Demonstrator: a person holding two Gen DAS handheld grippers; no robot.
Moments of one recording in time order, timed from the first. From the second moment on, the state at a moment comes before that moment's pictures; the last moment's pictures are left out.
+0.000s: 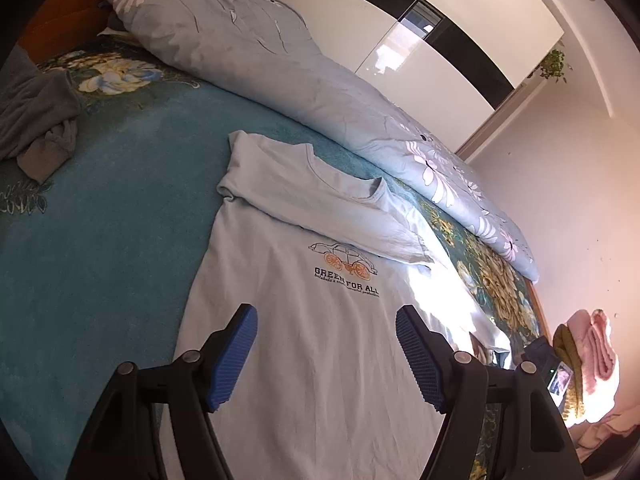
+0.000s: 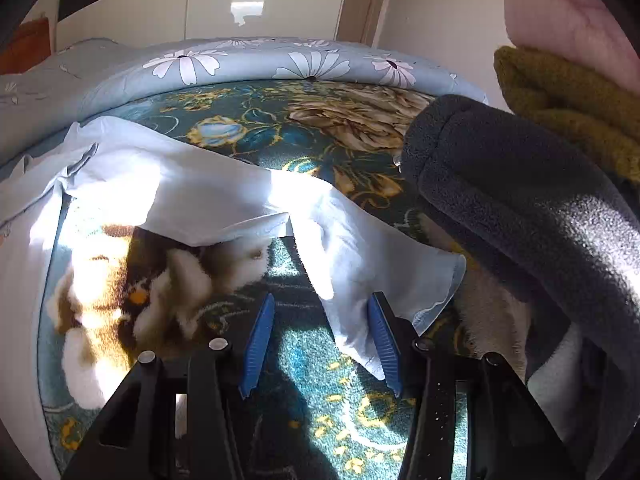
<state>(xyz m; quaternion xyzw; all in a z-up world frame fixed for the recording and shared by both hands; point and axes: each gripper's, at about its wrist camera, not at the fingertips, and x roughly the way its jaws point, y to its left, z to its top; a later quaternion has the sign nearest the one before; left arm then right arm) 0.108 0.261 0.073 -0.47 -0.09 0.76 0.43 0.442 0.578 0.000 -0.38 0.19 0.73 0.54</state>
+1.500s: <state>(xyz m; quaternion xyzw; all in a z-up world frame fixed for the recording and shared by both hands) 0.053 0.274 0.048 -0.51 -0.07 0.76 0.40 0.175 0.471 0.074 -0.34 0.05 0.93 0.14</state>
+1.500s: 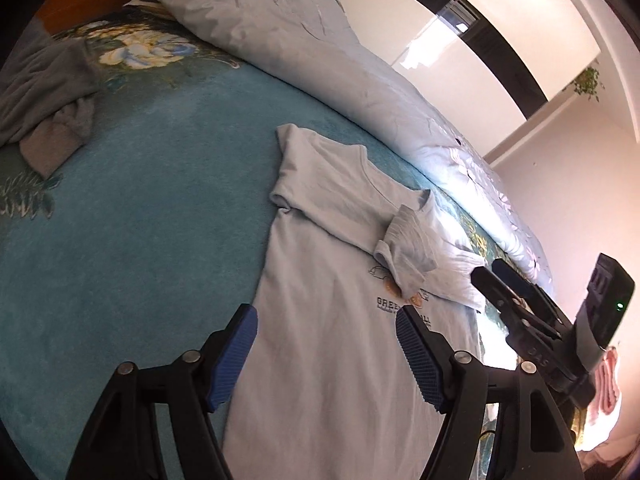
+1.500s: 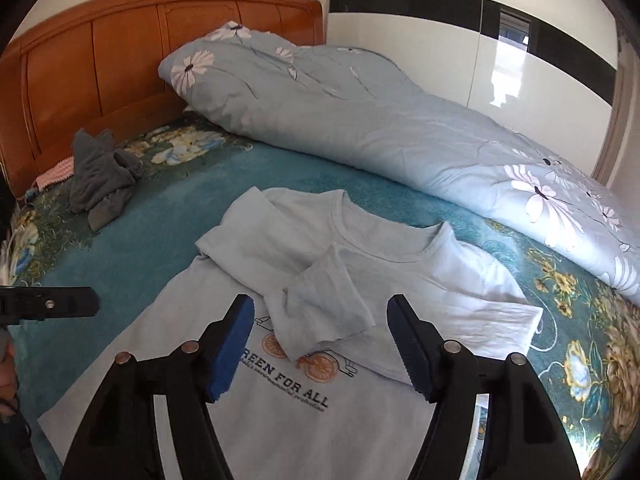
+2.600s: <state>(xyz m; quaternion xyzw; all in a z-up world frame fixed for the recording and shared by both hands) 0.092 0.448 0.015 -0.45 0.21 0.73 0.48 0.286 0.607 0.030 -0.19 0.35 0.88 0.25</state>
